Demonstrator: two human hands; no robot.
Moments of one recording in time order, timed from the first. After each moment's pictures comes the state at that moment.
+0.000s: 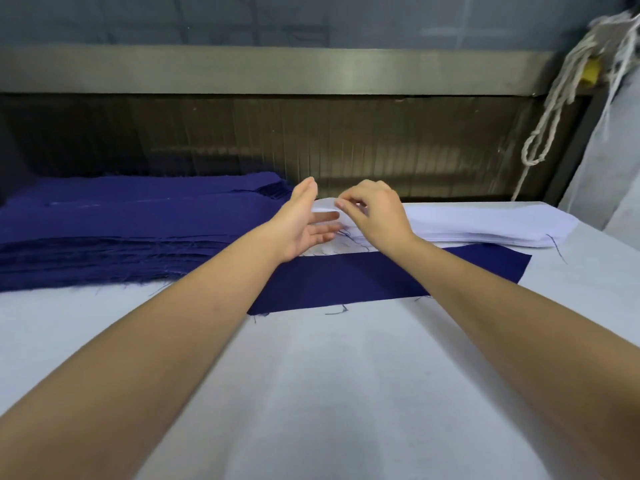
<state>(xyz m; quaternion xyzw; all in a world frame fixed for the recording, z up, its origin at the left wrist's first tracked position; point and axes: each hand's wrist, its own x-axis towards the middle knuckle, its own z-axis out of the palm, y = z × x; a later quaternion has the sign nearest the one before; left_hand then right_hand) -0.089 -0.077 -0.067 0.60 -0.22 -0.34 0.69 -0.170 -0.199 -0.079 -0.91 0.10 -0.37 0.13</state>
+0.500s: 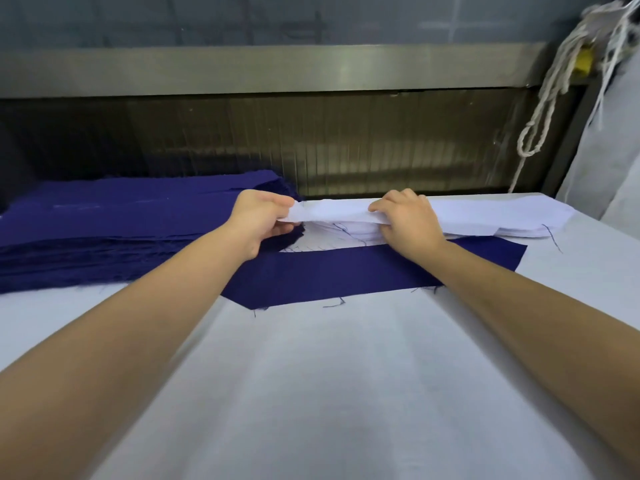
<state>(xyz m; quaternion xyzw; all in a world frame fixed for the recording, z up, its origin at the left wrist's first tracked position) -0.080 -0.037 -0.060 0.73 -0.20 -0.15 0.64 -0.200 -0.233 -0.098 -0.95 0.18 -0.25 -0.03</state>
